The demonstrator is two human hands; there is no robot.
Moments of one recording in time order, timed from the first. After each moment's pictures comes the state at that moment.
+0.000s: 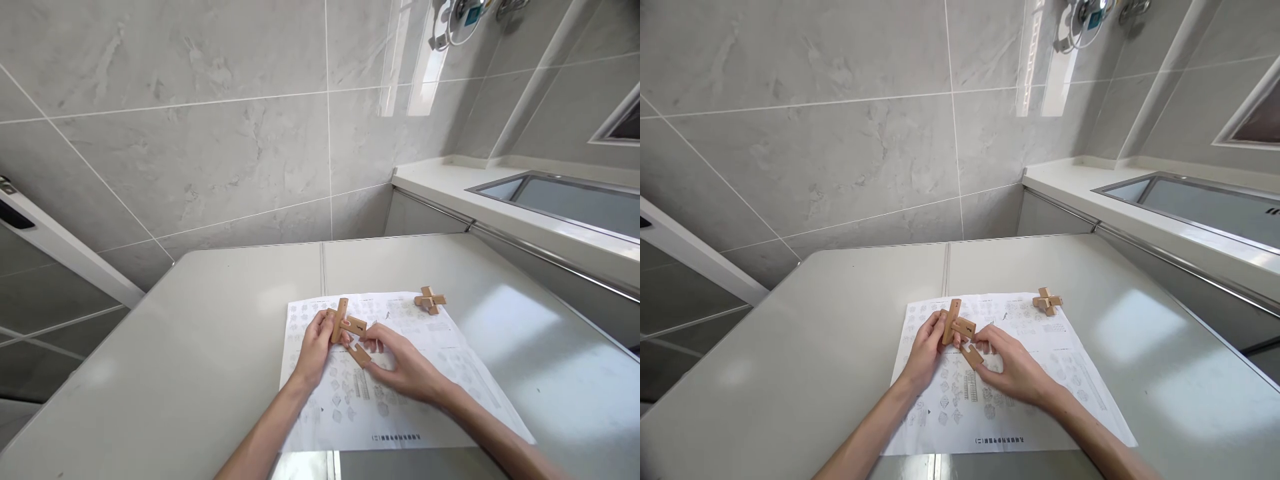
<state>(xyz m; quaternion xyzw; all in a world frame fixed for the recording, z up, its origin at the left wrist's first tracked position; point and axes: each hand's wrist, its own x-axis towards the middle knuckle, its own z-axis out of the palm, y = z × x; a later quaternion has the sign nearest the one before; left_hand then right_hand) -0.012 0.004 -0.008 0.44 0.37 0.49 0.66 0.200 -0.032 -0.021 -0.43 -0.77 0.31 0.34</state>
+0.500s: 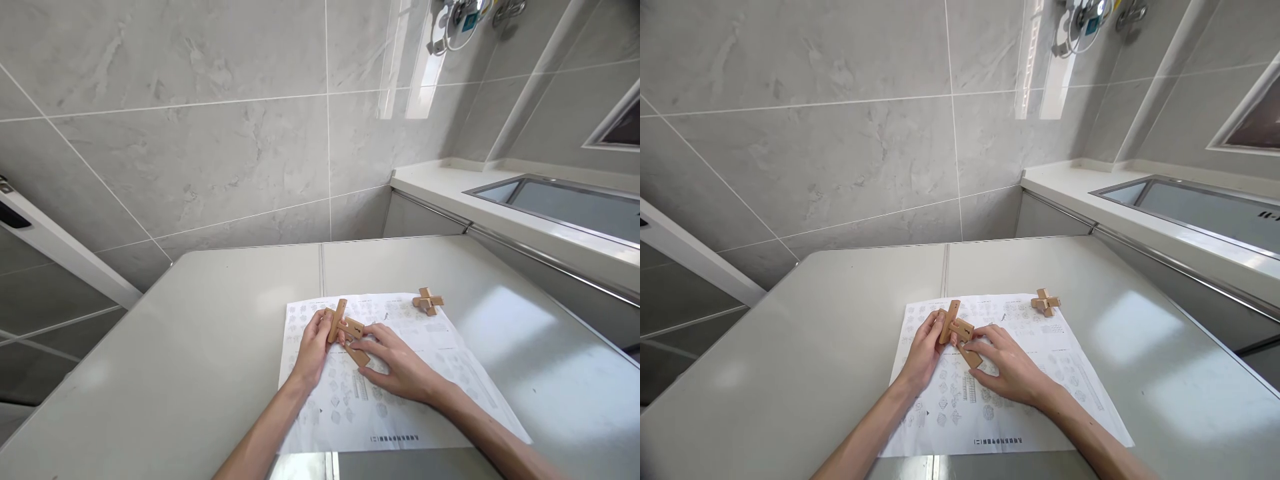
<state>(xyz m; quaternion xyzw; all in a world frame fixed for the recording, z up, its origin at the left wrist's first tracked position) -0.010 0.005 -0.005 0.40 0.37 0.51 0.67 0.202 -0.025 -0.038 -0.38 -0.85 0.20 0.30</state>
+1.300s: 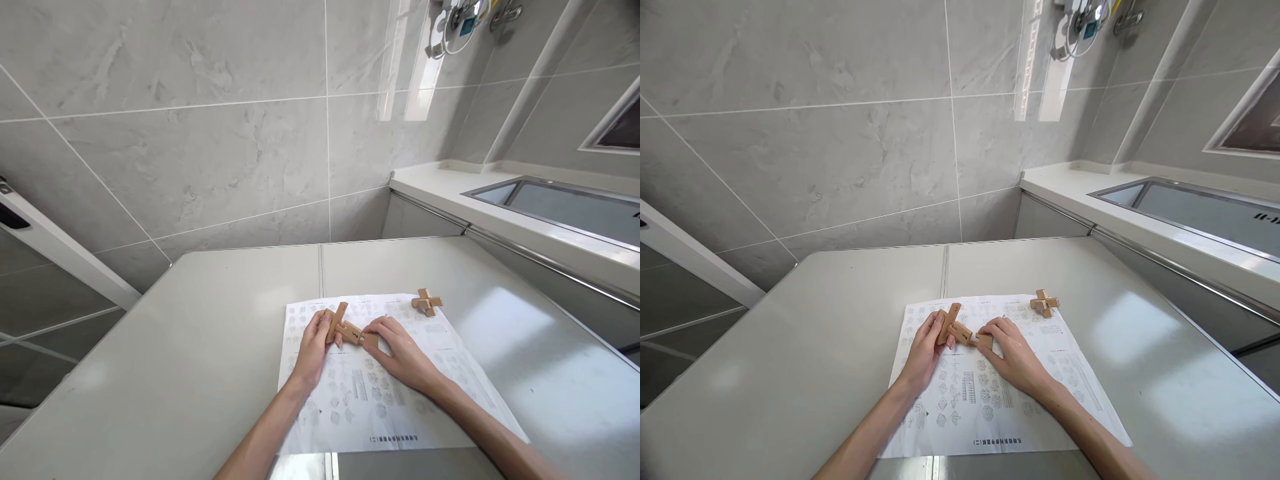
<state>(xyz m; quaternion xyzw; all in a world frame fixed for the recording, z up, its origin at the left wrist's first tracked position) -0.011 0.006 -0.007 0.41 0.40 0.49 0.66 0.209 -0.015 -0.045 -0.48 -0.77 0.24 0.35</state>
